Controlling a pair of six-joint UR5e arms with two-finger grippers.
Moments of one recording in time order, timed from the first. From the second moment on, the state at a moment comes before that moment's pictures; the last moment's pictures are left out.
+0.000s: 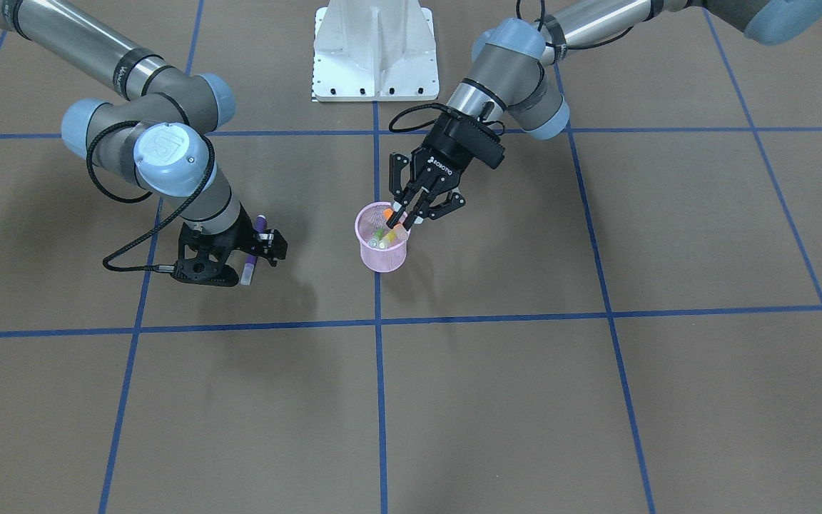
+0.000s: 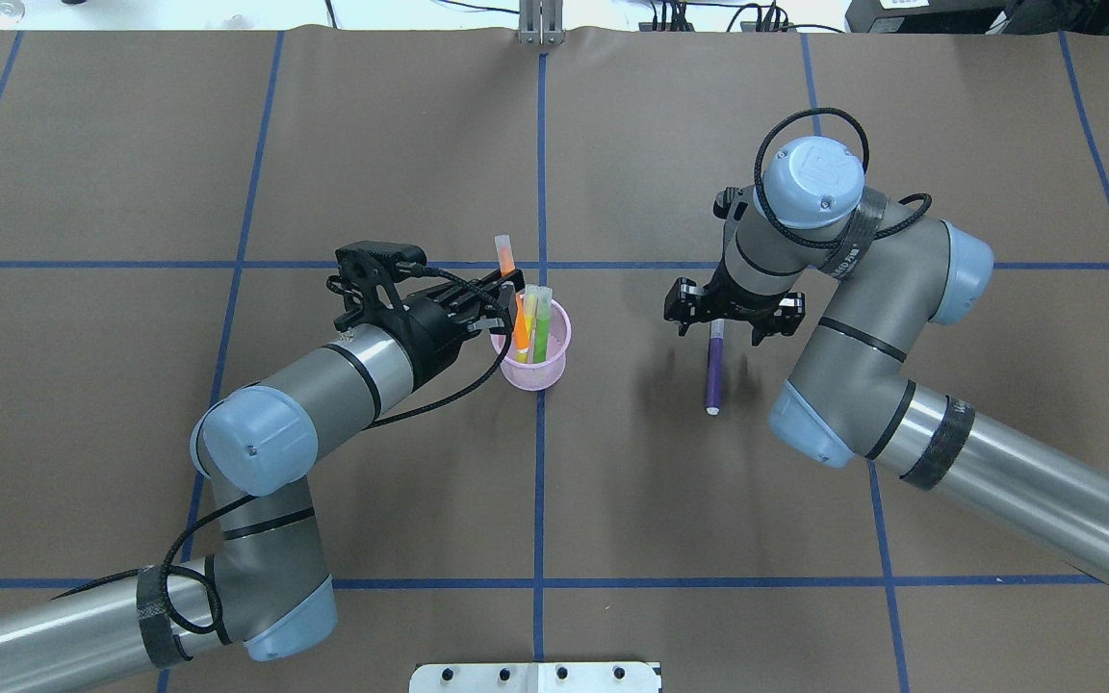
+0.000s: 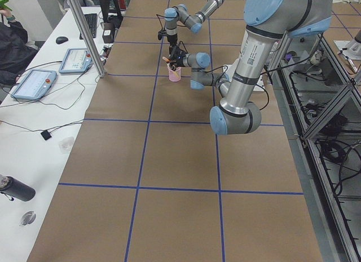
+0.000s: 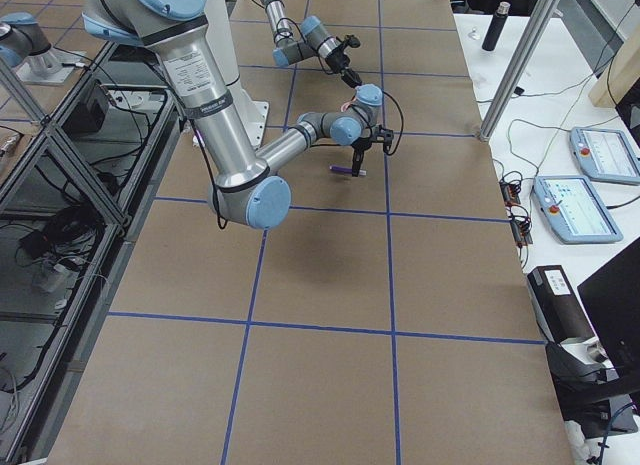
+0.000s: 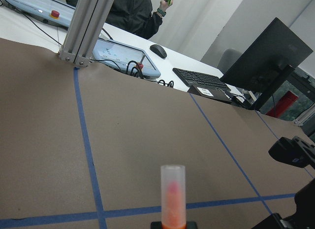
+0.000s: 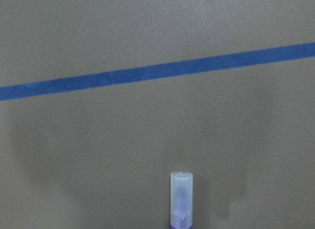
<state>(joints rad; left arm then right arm) -0.39 -2.10 -1.54 -2.73 -1.20 -1.13 0.68 -1.04 1.54 -1.42 2.06 1.19</state>
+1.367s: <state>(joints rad) -0.39 -2.12 -1.51 -2.76 -1.20 -1.13 0.66 -1.06 1.54 -1.42 2.07 1.19</state>
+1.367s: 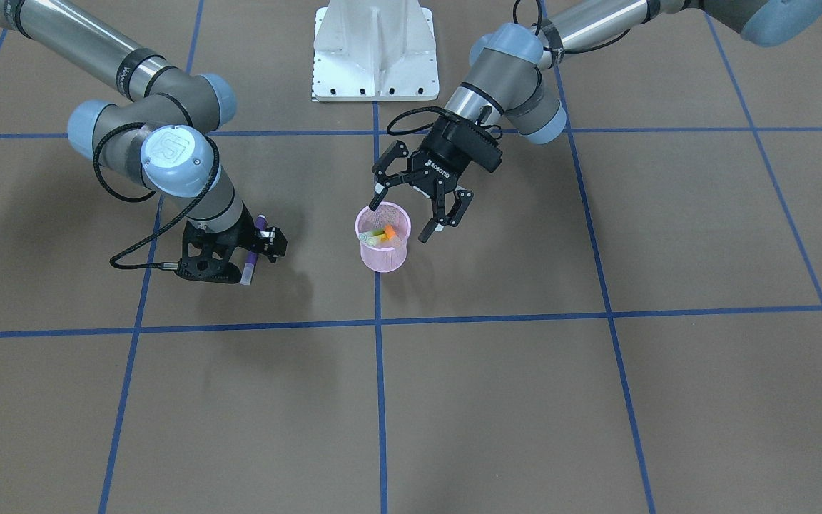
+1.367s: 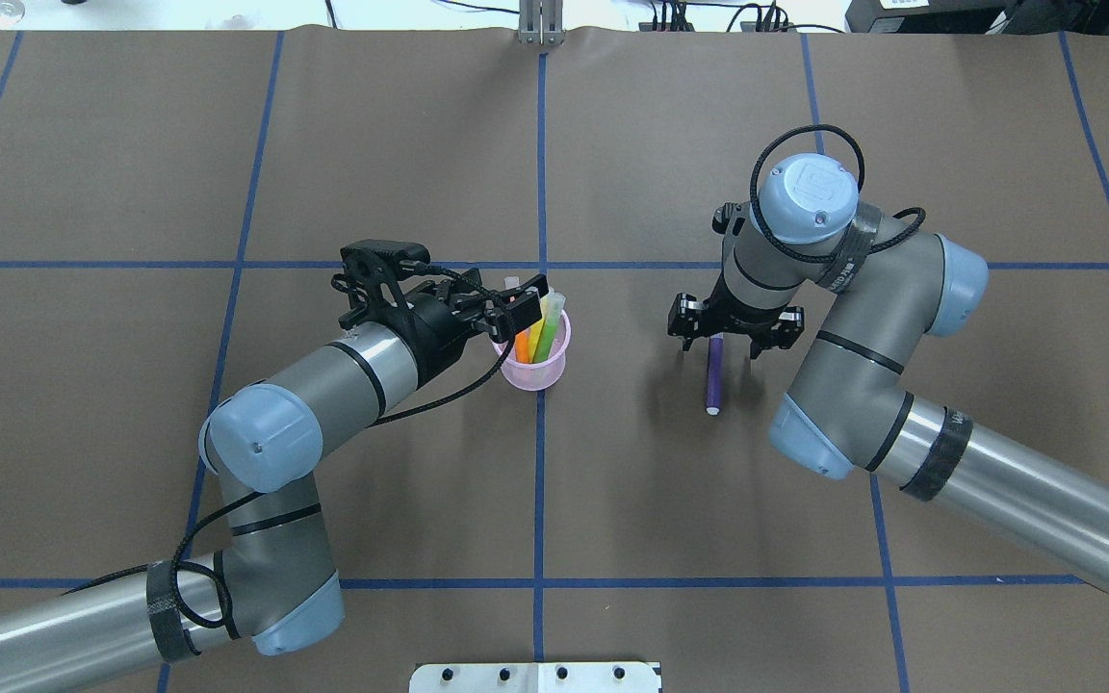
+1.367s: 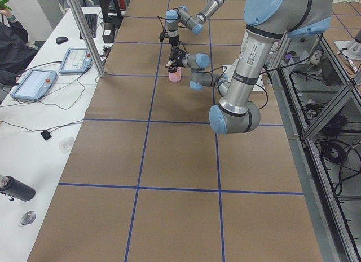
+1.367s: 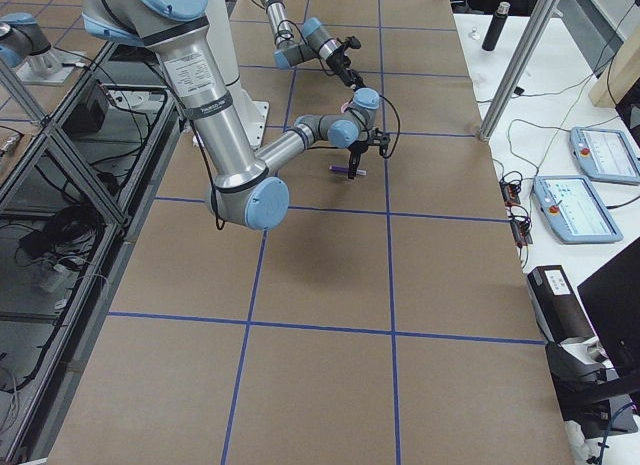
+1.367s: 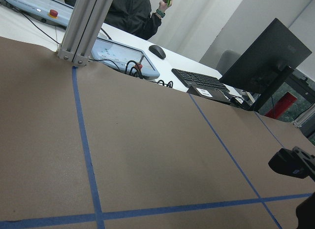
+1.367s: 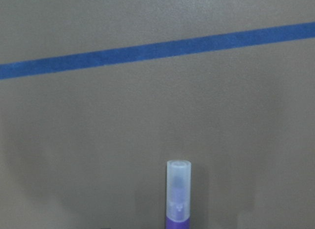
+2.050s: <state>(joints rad) -0.39 -2.12 -1.51 -2.76 -1.20 -1.13 0.67 -1.06 1.54 -1.42 2.06 1.19</state>
